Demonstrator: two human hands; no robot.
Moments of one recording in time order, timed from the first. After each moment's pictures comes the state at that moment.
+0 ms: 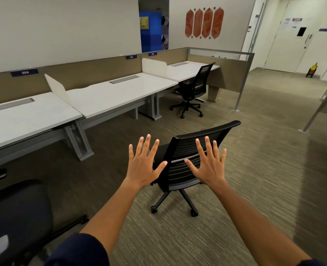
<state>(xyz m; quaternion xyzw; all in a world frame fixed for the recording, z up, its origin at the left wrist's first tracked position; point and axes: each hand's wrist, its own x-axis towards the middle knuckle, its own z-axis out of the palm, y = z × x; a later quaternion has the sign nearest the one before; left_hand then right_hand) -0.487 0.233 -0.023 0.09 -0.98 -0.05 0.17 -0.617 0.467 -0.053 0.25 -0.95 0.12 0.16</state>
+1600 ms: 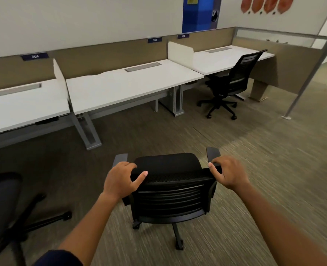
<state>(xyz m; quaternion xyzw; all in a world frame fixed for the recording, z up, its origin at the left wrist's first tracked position) -0.833 0.250 -0.086 0.25 -0.94 -0.07 0.20 -1.124 0.526 -0.093 0.46 -0.86 0.22 0.09</state>
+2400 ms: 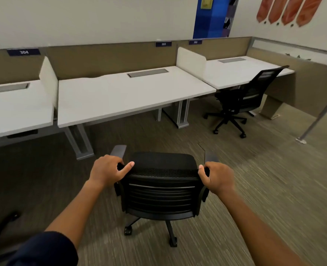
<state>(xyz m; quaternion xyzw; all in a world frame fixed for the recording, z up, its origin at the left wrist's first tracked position) -1.010 0.021 -0.090 0.28 -0.94 -0.03 0.17 -1.276 0.312 -0.094 0.44 -0.85 0.26 0.15</state>
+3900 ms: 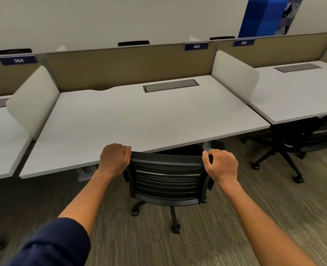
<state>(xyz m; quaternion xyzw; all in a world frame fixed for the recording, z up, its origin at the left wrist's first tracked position) -1.385 -0.343 -0.083 0.42 -0.89 0.00 0.16 -1.693 -0.135 -0.103 0.48 -0.82 0.27 0.15</state>
